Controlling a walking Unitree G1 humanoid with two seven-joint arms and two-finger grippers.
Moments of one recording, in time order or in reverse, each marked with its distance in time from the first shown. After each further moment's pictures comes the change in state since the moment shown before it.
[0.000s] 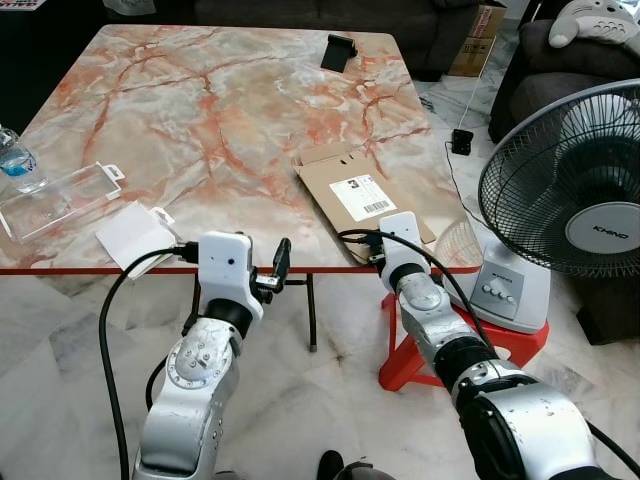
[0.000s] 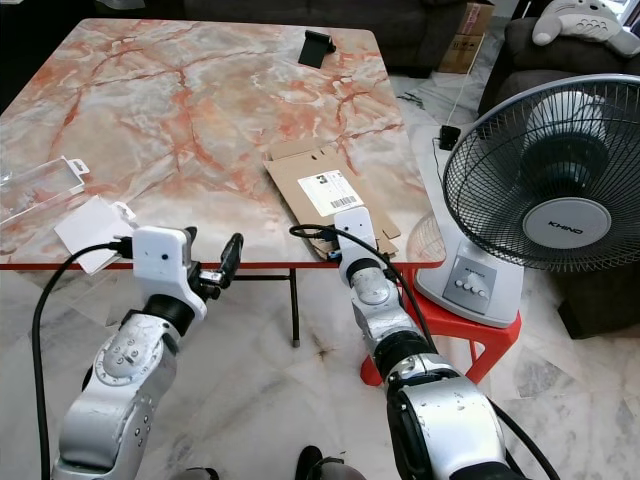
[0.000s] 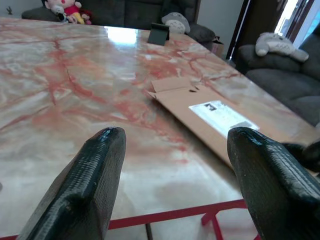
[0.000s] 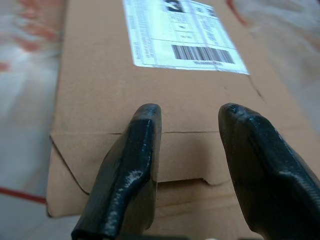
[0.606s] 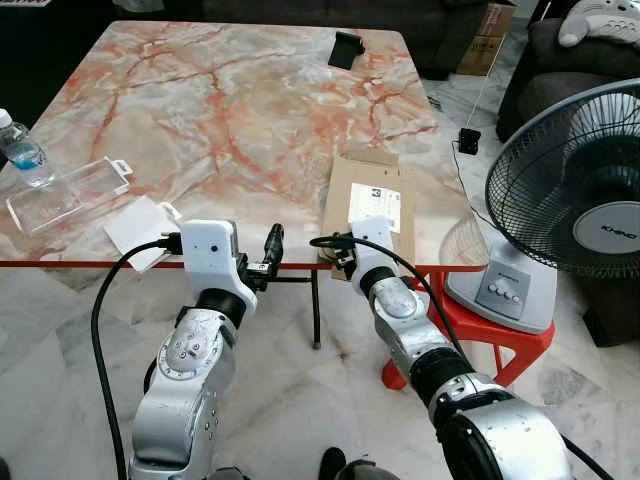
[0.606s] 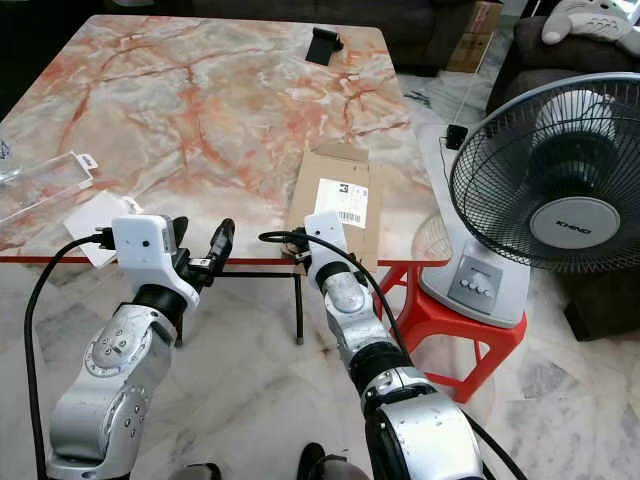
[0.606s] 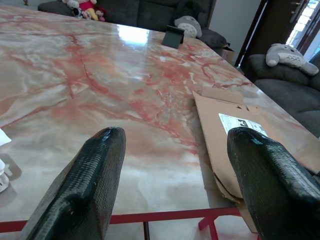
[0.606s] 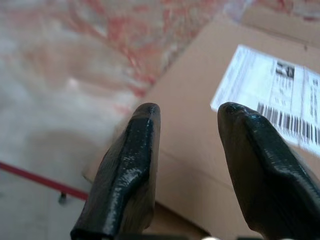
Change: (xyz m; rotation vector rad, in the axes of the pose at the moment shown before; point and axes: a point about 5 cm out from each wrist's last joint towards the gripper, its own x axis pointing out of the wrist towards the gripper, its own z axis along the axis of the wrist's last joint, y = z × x) left arm 0.001 0.007 0.005 -0.055 -0.006 0.037; right arm -0.004 0.034 0.020 0.103 -0.138 0.129
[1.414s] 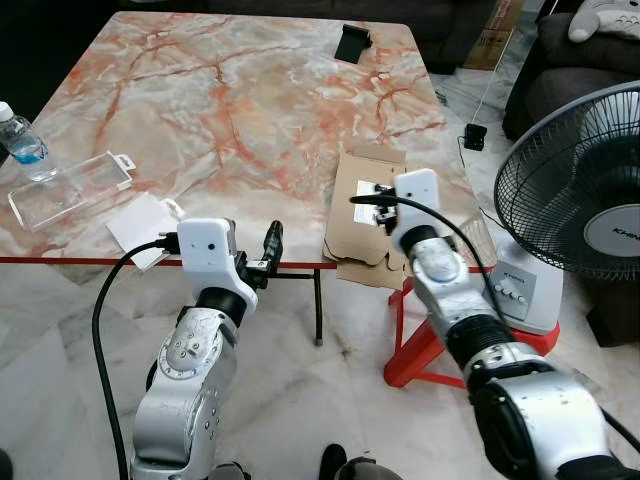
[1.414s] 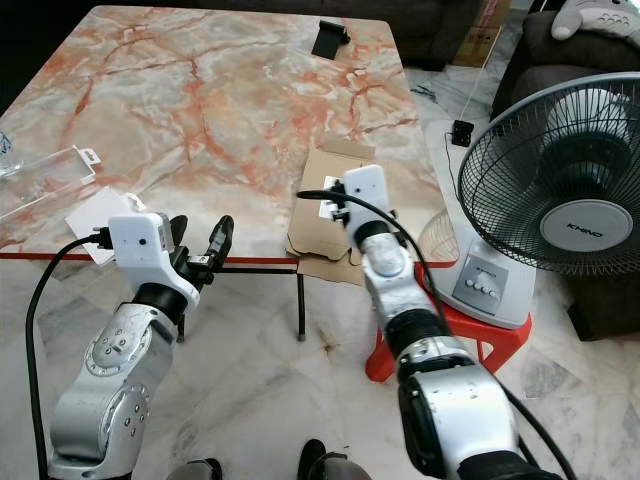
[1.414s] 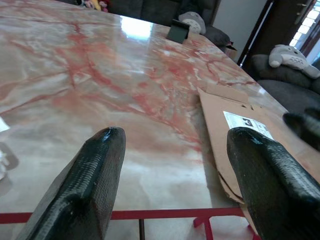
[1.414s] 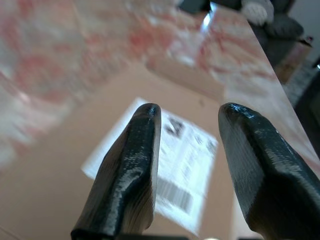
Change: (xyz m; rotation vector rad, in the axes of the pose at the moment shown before) left arm -0.001 -0.001 -0.002 -0.039 0.004 0.011; right arm 0.004 -0.069 0.029 -0.141 -0.053 -0.169
